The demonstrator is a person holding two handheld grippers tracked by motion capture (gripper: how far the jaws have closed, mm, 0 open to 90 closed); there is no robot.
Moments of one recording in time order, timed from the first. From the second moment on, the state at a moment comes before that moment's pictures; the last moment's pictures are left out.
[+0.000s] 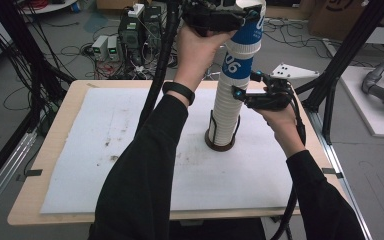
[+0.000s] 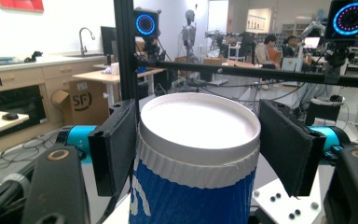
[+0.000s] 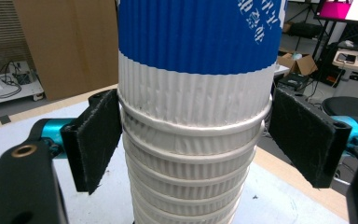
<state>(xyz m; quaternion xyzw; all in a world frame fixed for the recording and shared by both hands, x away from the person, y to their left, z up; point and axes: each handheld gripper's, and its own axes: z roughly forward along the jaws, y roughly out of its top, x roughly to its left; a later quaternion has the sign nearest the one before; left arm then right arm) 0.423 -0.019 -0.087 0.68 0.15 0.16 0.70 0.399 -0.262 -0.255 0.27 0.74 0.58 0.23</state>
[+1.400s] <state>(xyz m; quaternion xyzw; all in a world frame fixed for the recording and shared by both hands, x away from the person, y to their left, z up) 0.350 0.088 -0.142 0.71 0.16 0.17 0.67 0.397 -0.264 -0.255 0.27 0.73 0.58 0.23</state>
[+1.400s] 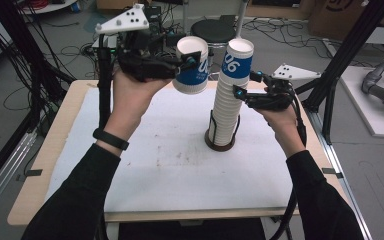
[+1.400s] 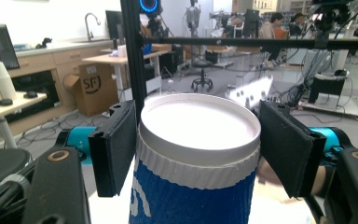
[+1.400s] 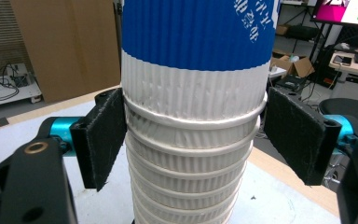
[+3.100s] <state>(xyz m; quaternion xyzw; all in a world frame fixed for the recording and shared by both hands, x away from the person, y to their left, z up) 0.302 0.115 -0.292 0.73 0.18 0.10 0.66 0.397 -0.263 -0.255 0.27 0.73 0.58 0.23</state>
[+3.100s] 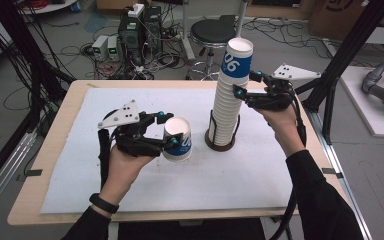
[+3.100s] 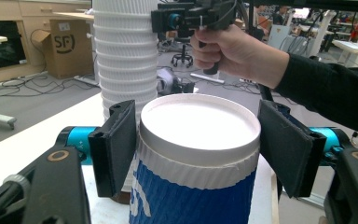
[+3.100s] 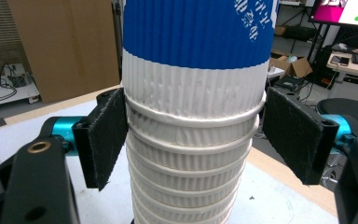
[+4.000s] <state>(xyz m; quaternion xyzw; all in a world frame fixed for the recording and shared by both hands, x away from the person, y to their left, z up) 0.299 0.123 -0.325 0.72 0.19 0.09 0.66 0.396 -0.263 -0.255 0.27 0.73 0.58 0.24</state>
